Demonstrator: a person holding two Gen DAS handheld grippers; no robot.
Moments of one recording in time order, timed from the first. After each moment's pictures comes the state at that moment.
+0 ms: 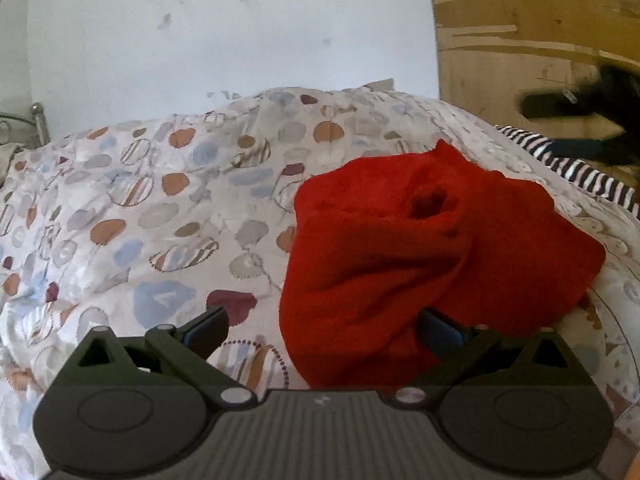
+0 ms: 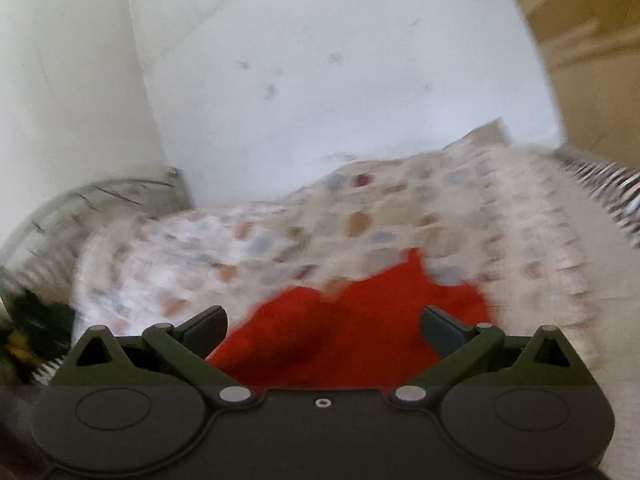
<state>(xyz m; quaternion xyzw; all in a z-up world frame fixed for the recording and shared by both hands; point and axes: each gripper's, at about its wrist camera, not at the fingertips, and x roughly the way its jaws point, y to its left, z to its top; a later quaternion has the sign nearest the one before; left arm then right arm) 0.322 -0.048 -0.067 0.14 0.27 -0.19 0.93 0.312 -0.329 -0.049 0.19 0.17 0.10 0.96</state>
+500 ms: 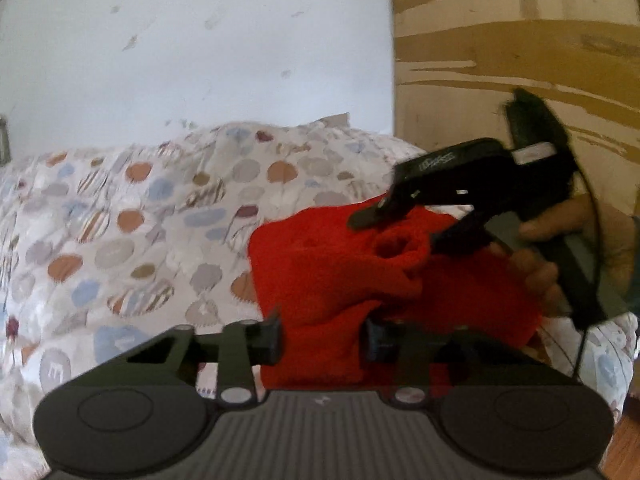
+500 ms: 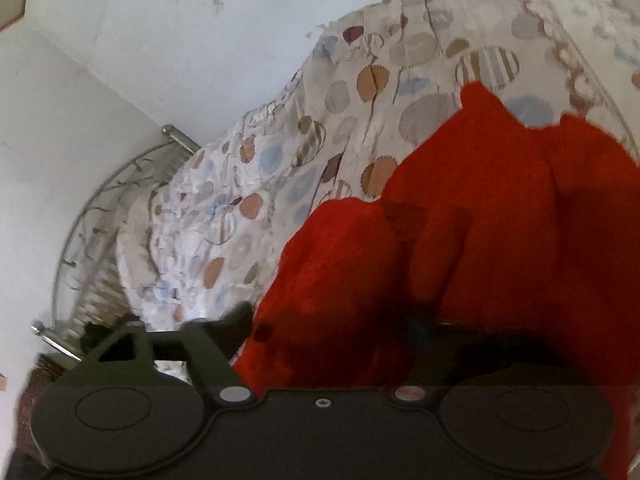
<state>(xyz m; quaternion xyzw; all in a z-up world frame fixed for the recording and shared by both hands) 0.318 -0.058 -0.049 0.12 0.23 -0.26 0.93 0.428 -0.308 -0.089 0.34 0.34 0.15 0.86</state>
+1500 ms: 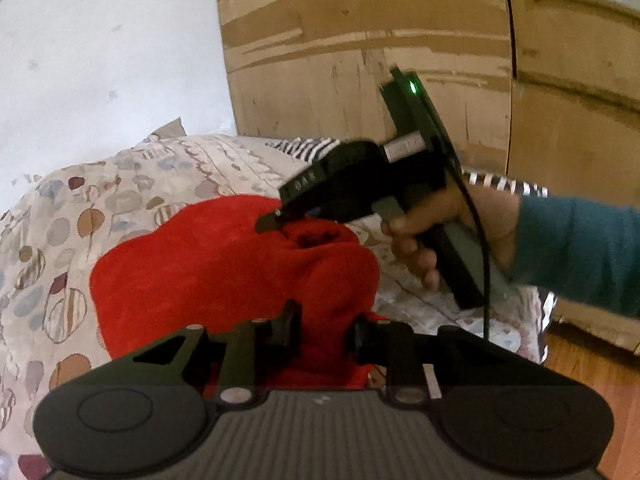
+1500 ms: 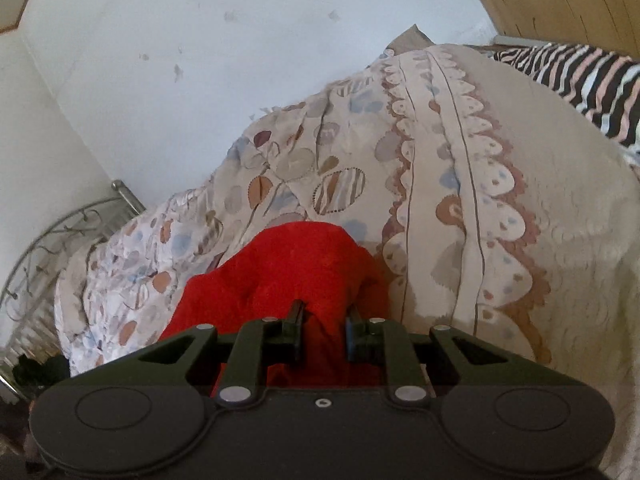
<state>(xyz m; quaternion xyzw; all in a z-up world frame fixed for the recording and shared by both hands) 0.307 -0.199 -0.064 0.20 0.23 -0.45 0.84 0.376 -0.441 -0.115 0.31 0.26 0.04 0.91</state>
